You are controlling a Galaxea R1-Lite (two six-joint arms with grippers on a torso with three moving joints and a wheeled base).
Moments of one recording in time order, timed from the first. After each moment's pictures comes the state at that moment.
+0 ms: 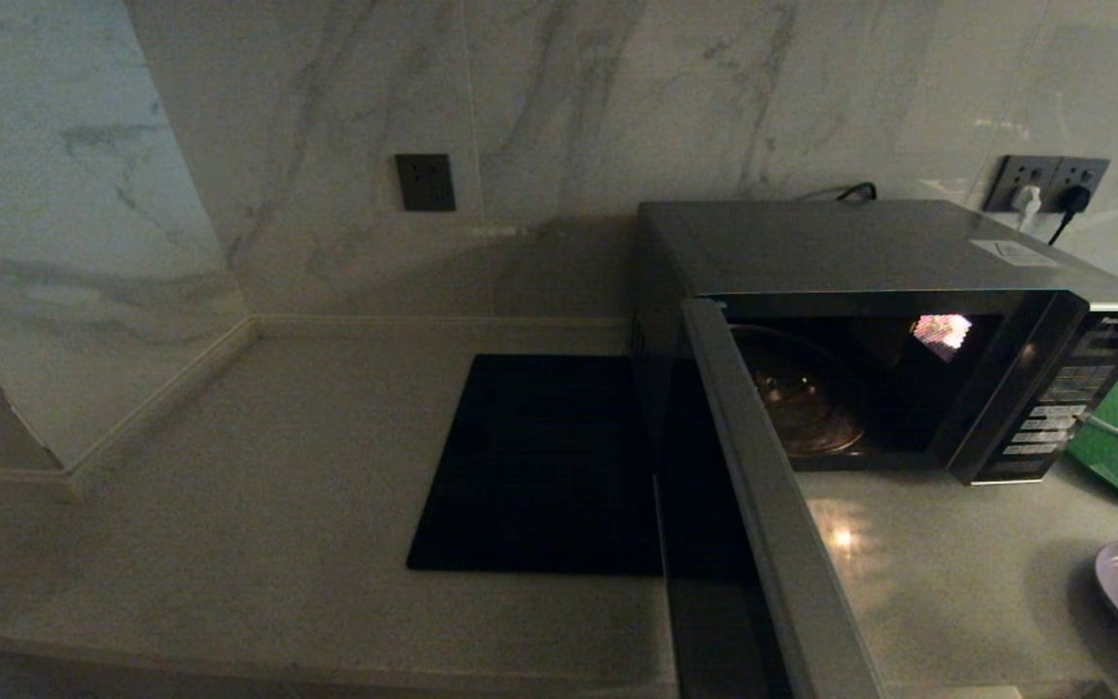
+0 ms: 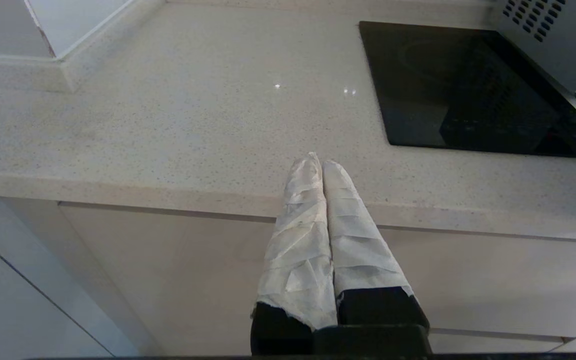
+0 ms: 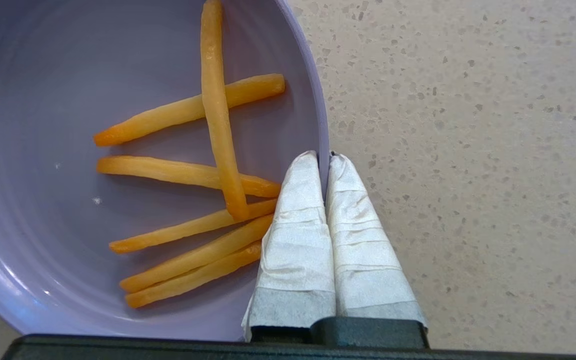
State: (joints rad) left arm 0.00 0.00 0.00 -0.01 0.02 -0.07; right arm -0.72 1.88 -0.70 -0.07 -0.45 0.90
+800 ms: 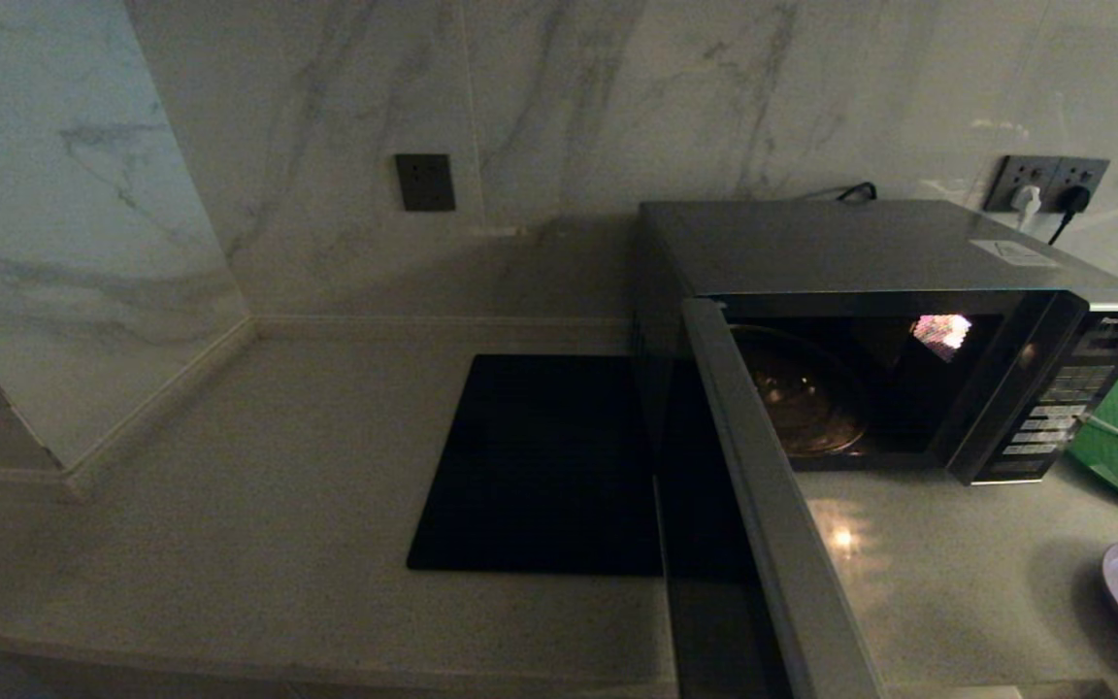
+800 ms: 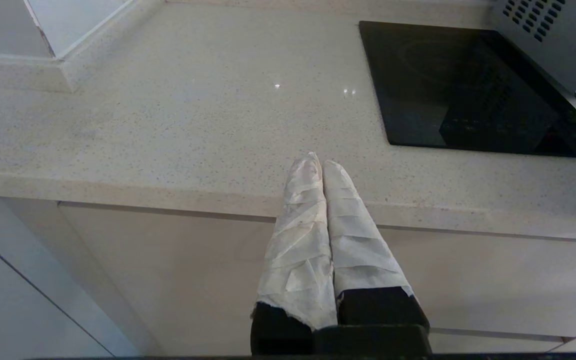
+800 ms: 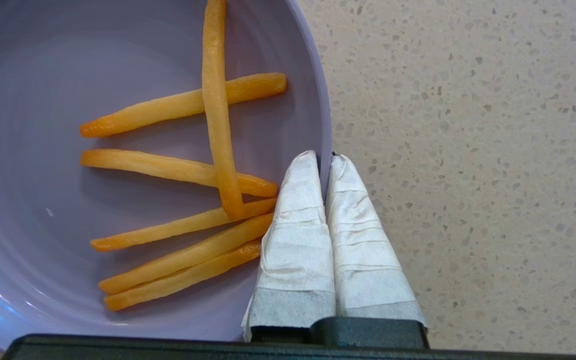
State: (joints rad) left arm 0.00 0.00 0.00 -0.01 0.02 -0.07; right arm -0.73 1.91 -0.66 -0.14 -0.45 0.90
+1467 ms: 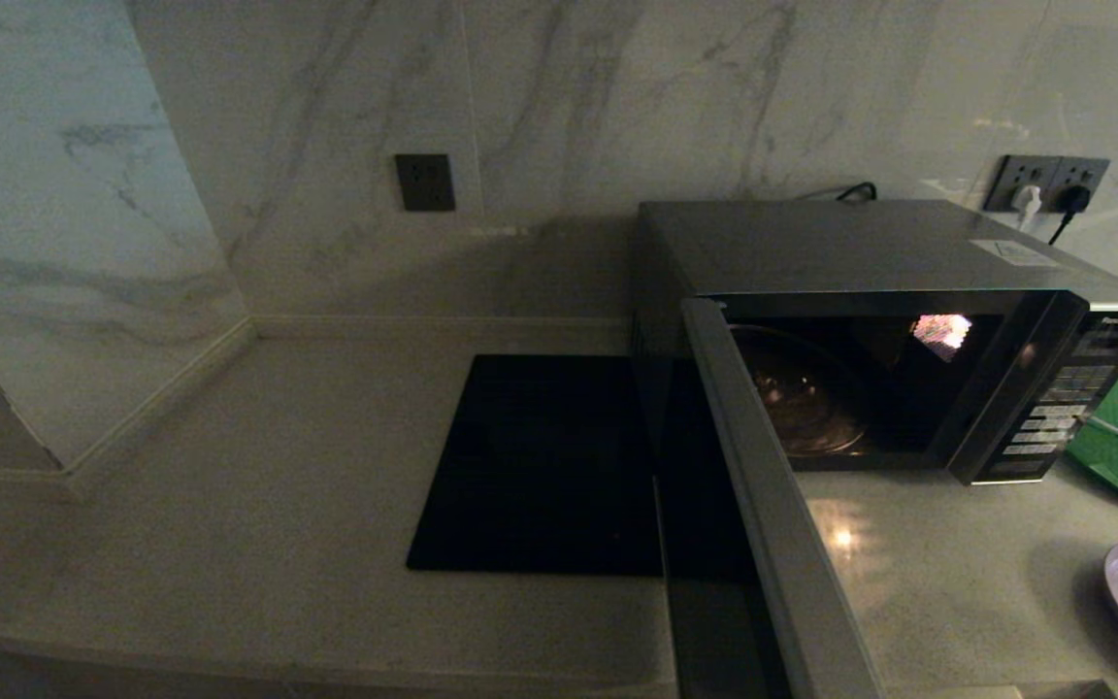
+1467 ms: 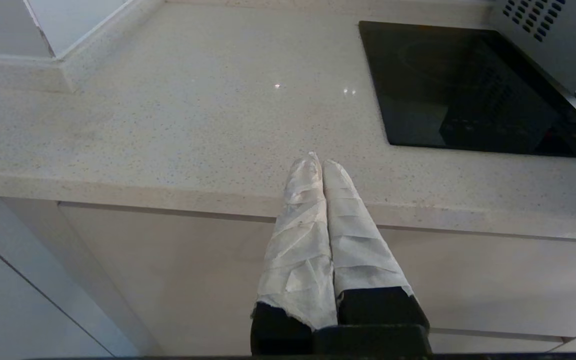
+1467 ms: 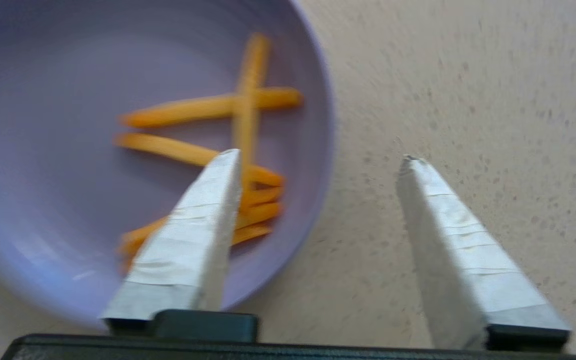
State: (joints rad) left arm 0.00 0.00 0.00 -0.01 0.02 -0.07; right arm -0.73 1.79 -0.63 -0.13 -0.42 0.85
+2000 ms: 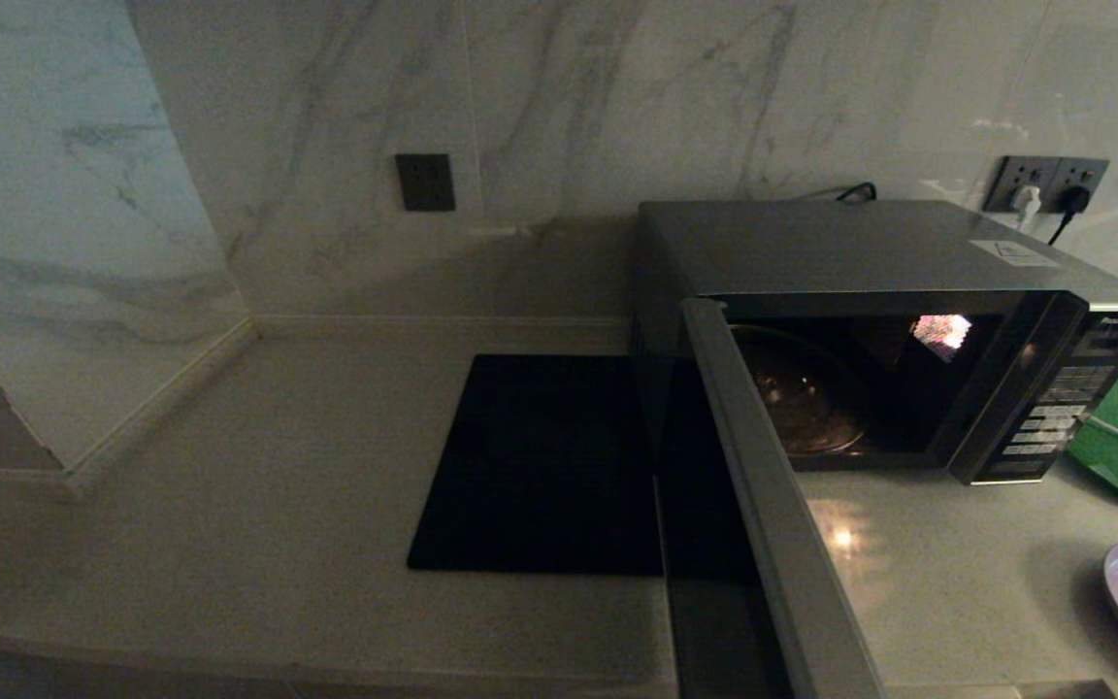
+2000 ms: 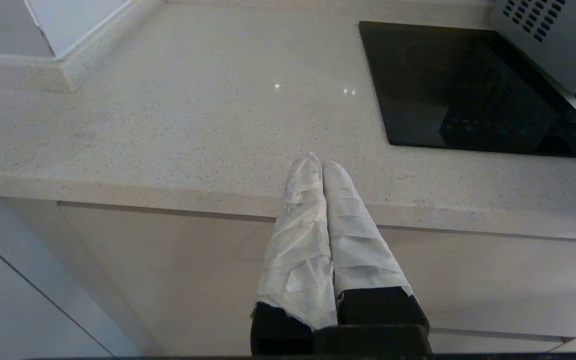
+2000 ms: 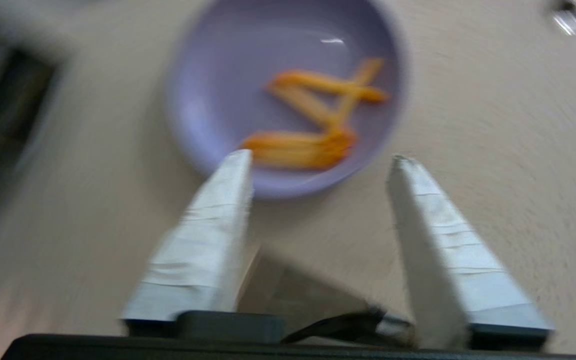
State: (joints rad) left arm 0.00 0.00 0.00 -0.01 0.02 -0.07; right arm -0.56 1.34 -0.60 0.01 -0.34 0.56
